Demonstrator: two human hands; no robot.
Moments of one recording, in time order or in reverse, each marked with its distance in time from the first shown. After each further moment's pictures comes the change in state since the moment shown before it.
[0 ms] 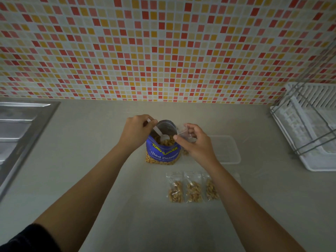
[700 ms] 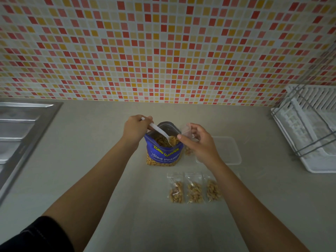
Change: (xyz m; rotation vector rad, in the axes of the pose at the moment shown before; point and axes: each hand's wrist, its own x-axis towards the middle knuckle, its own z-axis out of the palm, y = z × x) left_hand 0.012 -0.002 0.006 -0.473 0.037 -0.518; right_hand 0.003 0.000 -0.005 0.026 -0.040 0.067
